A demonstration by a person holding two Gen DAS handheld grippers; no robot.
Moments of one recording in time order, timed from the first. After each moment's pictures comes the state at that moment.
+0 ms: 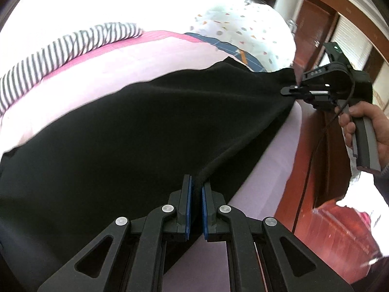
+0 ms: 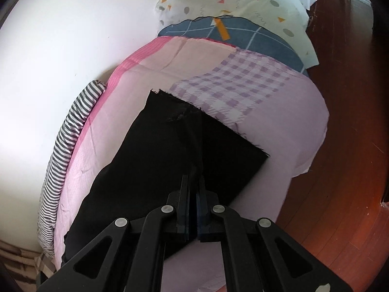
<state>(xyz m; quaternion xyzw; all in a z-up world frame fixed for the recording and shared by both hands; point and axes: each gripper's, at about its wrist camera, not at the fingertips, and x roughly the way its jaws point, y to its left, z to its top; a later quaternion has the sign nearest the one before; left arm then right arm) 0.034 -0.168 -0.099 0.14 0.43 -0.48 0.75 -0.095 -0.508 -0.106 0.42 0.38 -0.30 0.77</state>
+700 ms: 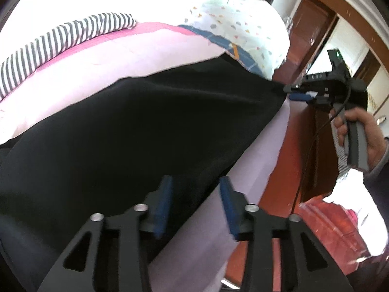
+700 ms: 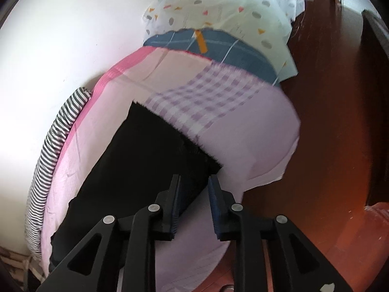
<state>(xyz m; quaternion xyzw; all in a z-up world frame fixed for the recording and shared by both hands) 0.036 -0.162 -0.087 0.12 0.46 -0.50 0.73 -0.124 -0.521 -0.086 0.38 0.38 -0.34 0.77</state>
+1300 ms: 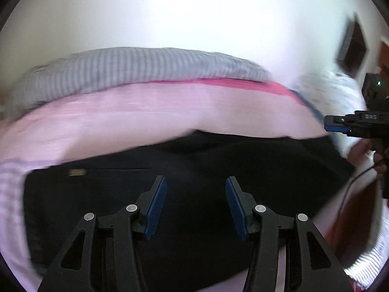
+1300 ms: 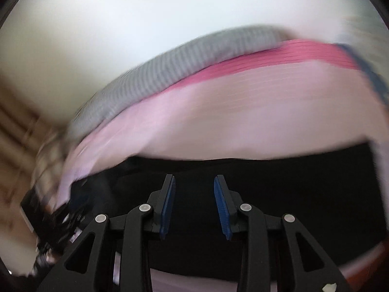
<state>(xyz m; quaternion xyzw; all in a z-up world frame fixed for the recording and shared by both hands) 0.117 0.060 -0.051 0.00 0.42 -0.23 0.88 0.107 -0.319 -0.037 0.21 0.50 0.07 0.84</state>
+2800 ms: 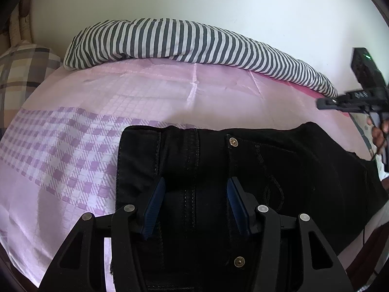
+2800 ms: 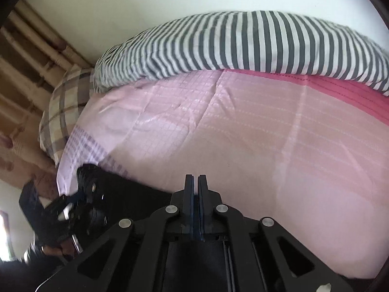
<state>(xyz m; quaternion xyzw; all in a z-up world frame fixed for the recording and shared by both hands) 0.147 0.182 -0.096 -0.05 0.45 -0.10 0.89 0.277 -0.157 -0.090 0.09 0.56 0.22 0.79</state>
